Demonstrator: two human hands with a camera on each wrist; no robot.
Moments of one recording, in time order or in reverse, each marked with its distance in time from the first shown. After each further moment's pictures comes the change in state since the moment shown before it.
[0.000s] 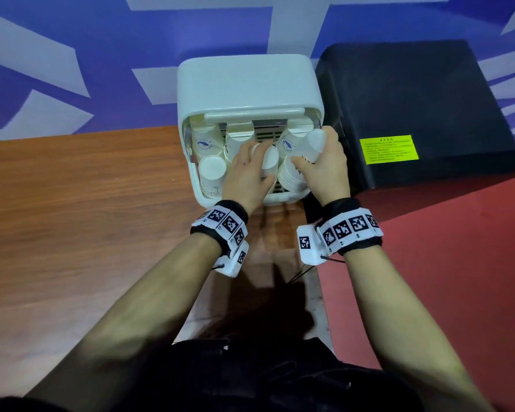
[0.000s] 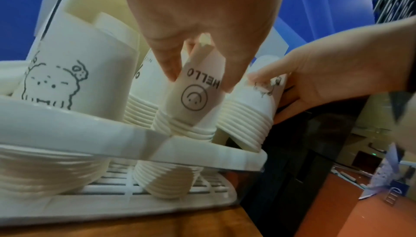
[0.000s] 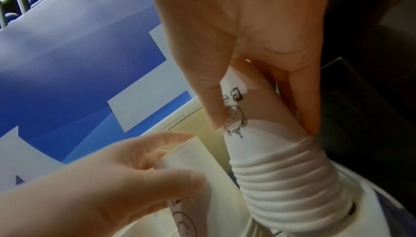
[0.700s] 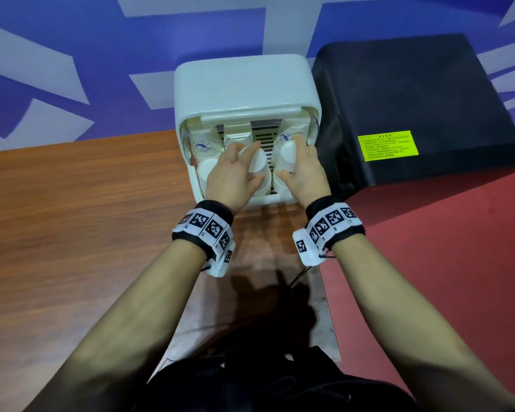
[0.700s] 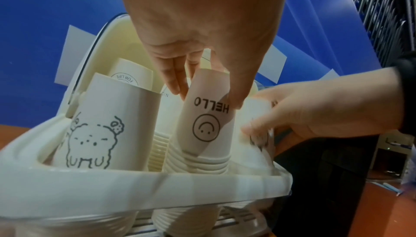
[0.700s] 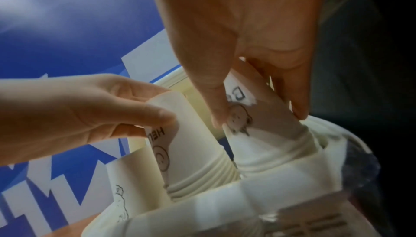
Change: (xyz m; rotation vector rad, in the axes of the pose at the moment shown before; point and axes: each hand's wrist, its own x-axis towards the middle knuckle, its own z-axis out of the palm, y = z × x) left_hand -0.003 -0.009 -0.025 0.181 -0.040 -0.009; right_hand -0.002 0.005 0.031 -0.245 -0.180 -0.098
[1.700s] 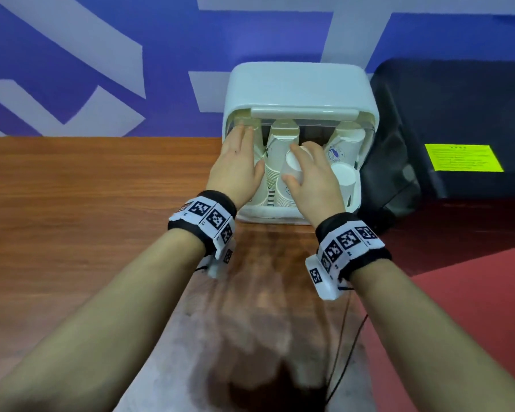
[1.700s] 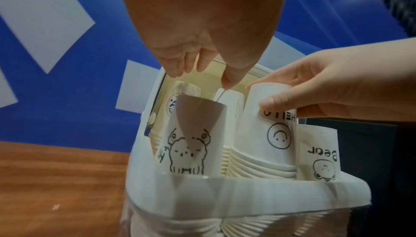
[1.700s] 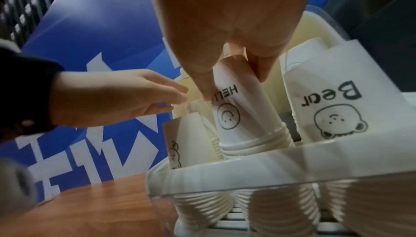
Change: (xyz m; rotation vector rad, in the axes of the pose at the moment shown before) left_hand -0.008 -0.046 -0.019 0.089 0.248 -0.041; right_hand -0.011 -0.034 0.042 -0.026 0.108 -0.393
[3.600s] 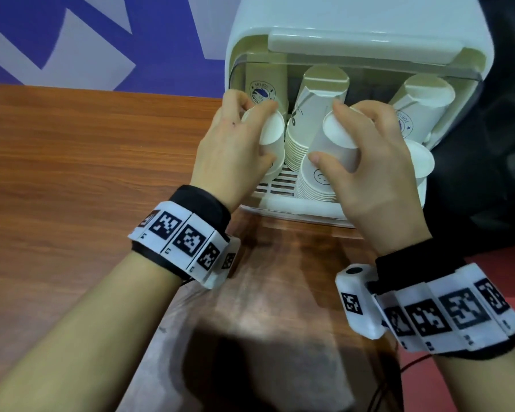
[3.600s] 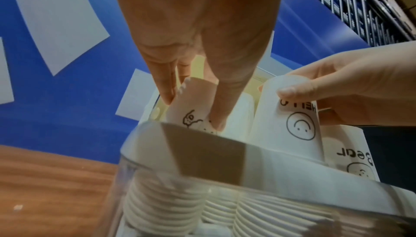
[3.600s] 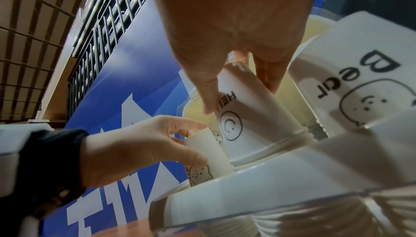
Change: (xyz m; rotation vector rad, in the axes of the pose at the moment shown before) left_hand -0.006 -0.024 0.035 0.047 0.122 -0.035; right_hand 0.000 0.029 0.010 0.198 0.164 -0.193
